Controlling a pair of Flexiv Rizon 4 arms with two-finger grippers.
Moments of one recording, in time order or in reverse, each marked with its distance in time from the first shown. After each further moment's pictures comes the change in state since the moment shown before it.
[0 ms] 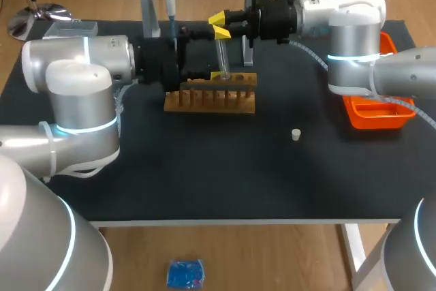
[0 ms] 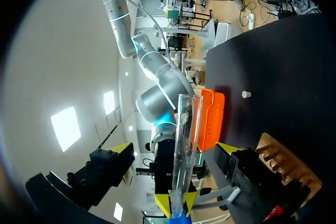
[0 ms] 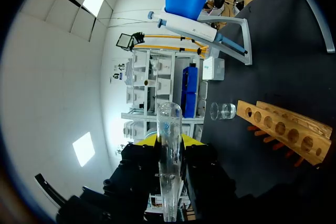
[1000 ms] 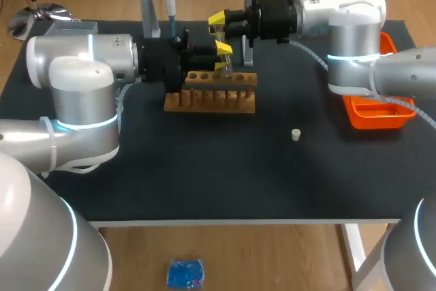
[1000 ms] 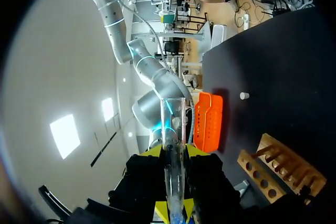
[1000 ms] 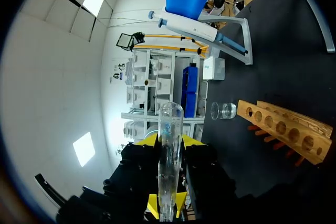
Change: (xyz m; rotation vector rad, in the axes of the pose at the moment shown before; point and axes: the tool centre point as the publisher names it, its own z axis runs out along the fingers) left arm 0.004 -0.004 0.007 0.044 0.014 0.038; right arm 0.001 -0.001 0.000 0.001 0.001 0.001
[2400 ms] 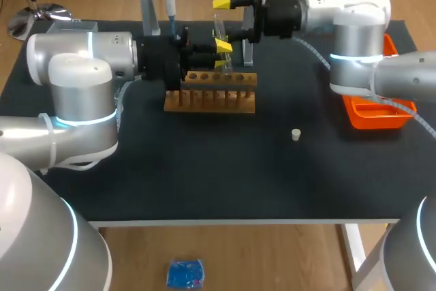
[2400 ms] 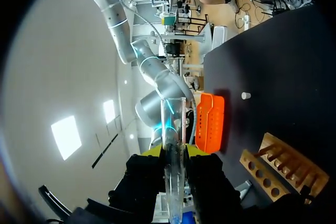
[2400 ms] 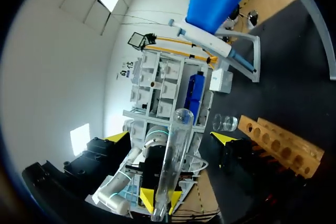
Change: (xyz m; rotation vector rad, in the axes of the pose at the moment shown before) left arm -0.003 0.003 -0.001 0.010 -0.012 0.002; right arm 0.010 0.008 -0.016 -0.041 0.039 -0.160
